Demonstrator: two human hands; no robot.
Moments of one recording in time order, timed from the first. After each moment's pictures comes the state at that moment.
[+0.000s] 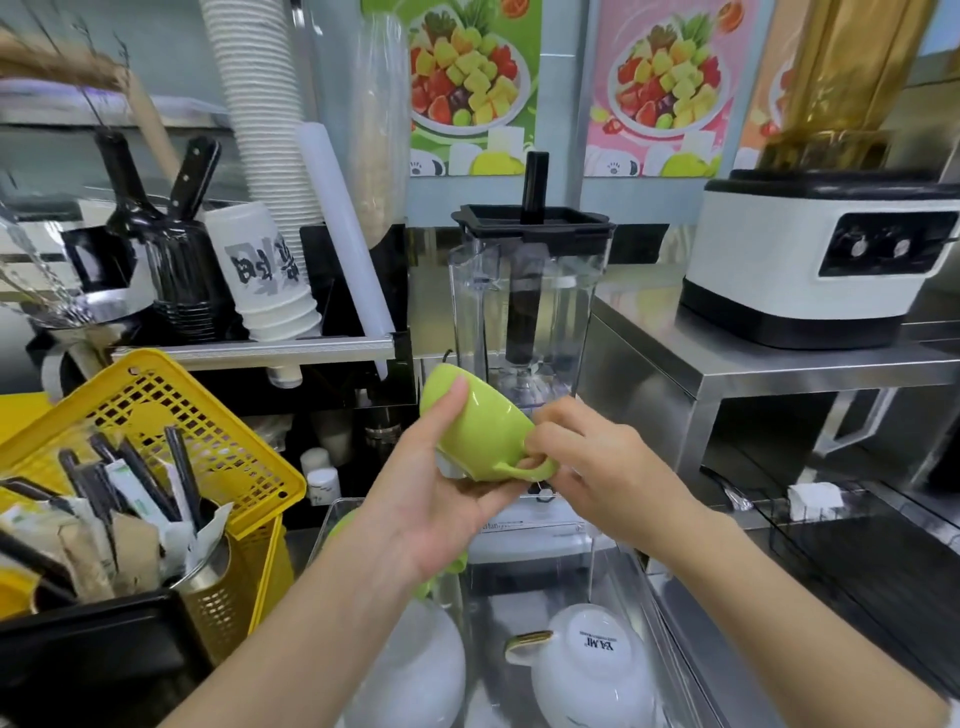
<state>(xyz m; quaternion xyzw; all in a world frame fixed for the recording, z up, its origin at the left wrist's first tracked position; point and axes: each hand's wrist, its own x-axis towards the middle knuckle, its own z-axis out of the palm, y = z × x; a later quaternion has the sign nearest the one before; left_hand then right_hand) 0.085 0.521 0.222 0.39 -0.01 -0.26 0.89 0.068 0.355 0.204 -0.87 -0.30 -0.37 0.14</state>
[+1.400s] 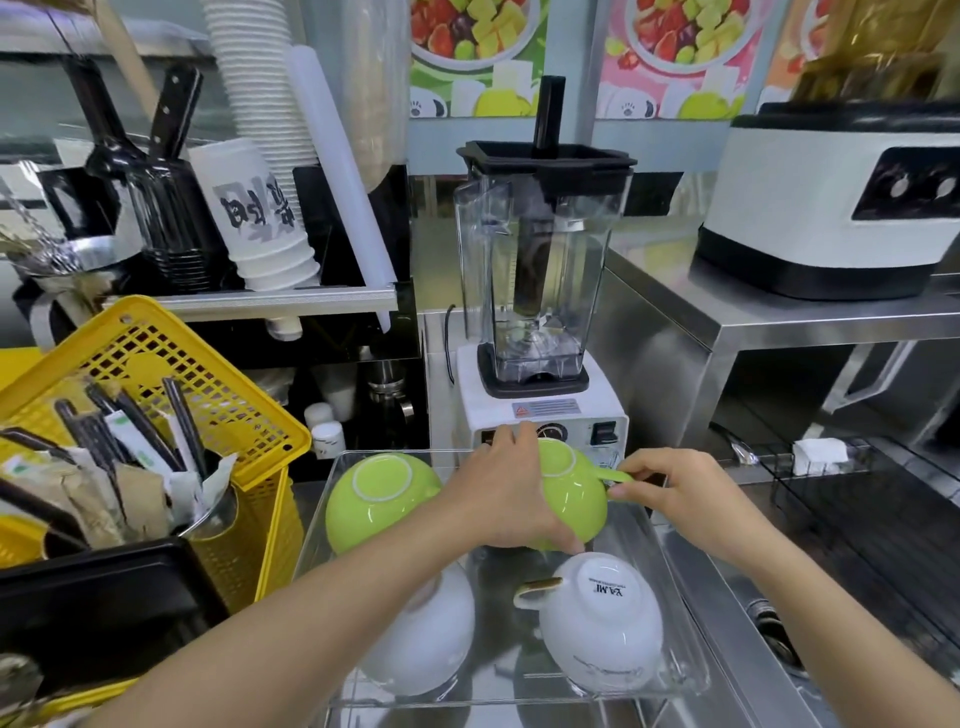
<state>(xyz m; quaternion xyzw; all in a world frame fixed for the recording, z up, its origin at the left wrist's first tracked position) 0.099 0.487 0.162 0.94 -0.29 -0.08 0.18 0.045 0.297 0.138 -0.93 0.03 -0.08 0.35</state>
